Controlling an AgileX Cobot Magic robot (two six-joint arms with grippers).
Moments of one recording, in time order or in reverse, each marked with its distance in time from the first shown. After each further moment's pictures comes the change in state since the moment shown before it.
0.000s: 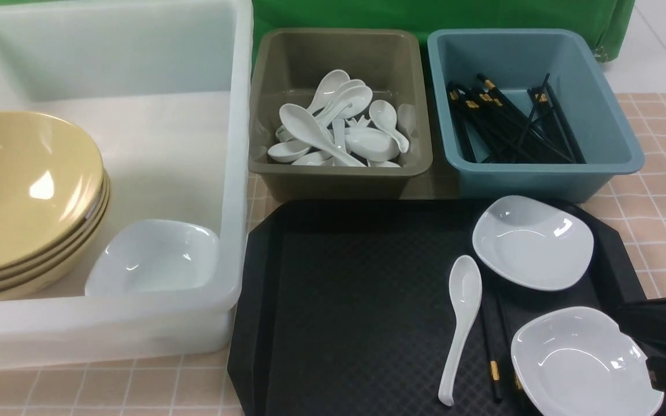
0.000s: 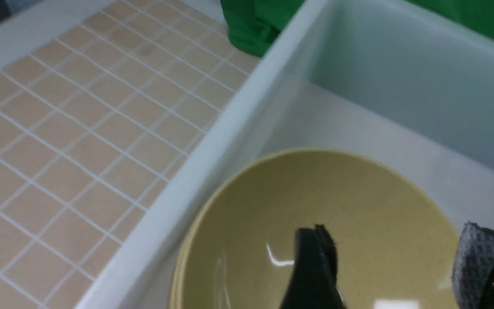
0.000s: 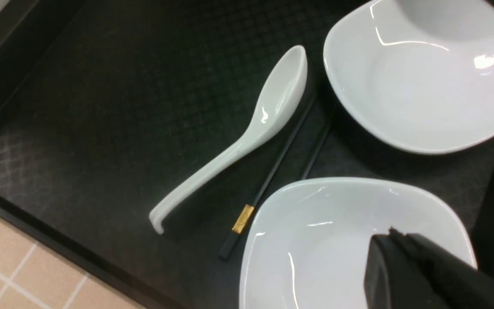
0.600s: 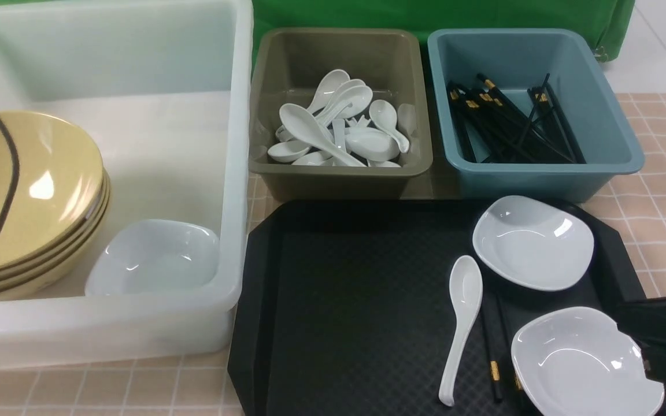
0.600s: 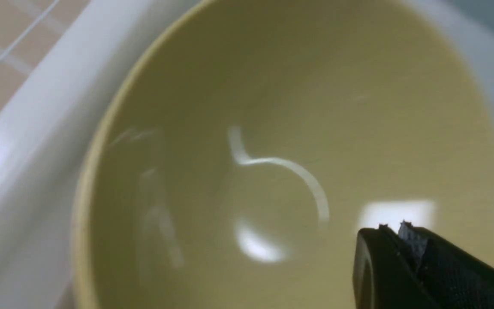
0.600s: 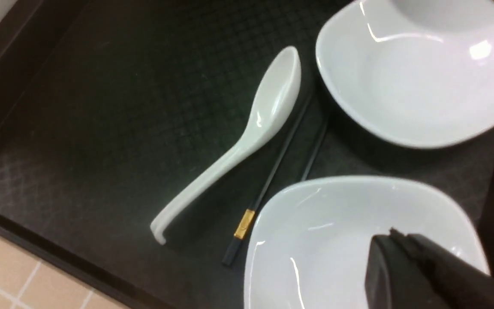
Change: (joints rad) right arm 0.000 0.040 0.000 0.001 -0.014 0.074; left arm -0.093 -0.025 0.120 -0.256 -0.044 0.228
